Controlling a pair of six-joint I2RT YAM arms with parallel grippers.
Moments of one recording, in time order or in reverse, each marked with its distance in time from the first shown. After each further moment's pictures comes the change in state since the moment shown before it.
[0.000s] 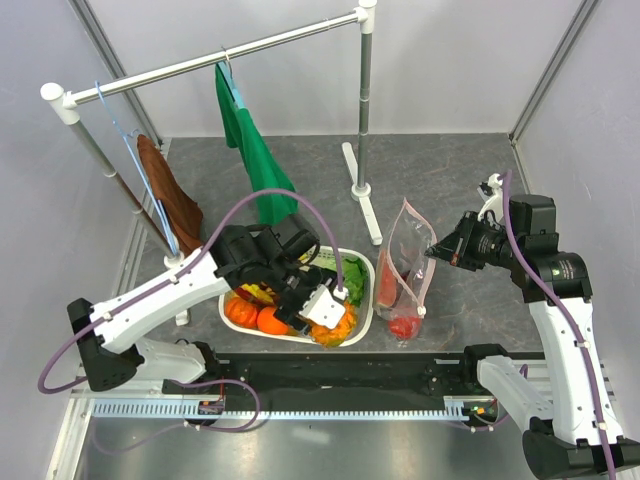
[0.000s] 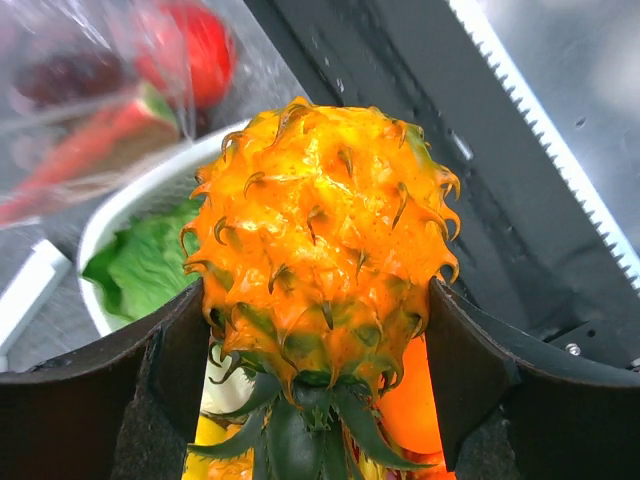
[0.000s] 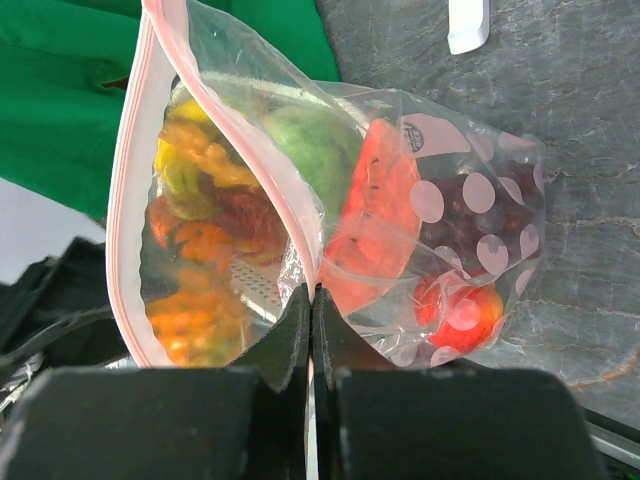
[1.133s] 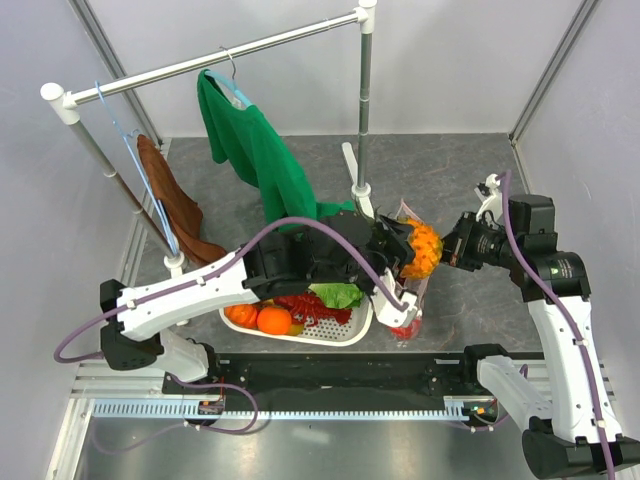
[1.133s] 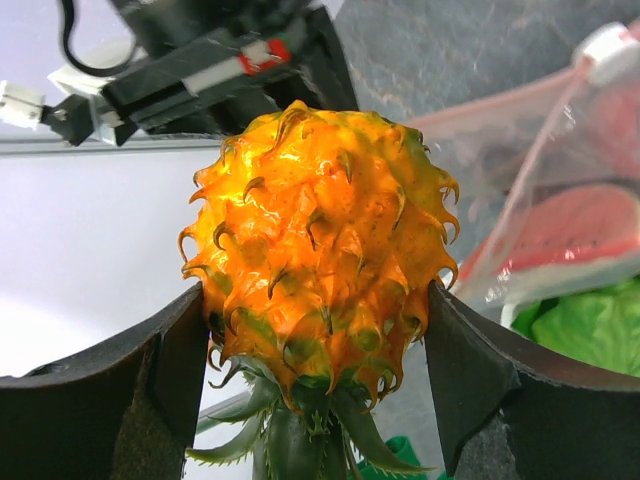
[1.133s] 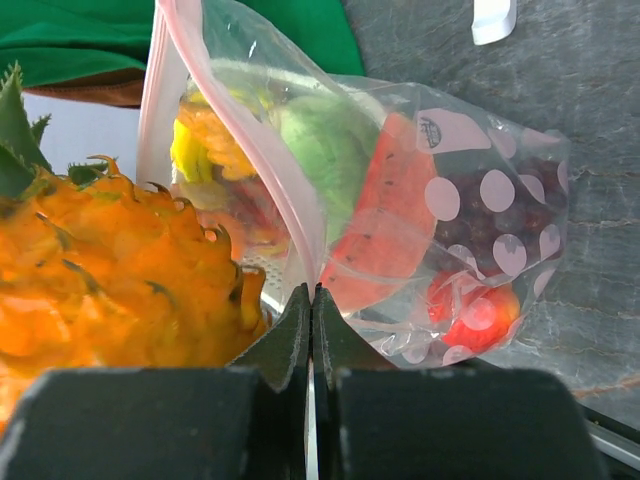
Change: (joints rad) left arm -0.260 0.178 0.289 0.535 -0.533 0.108; right arm 0.000 0.003 -0.014 0.014 -0.055 0.001
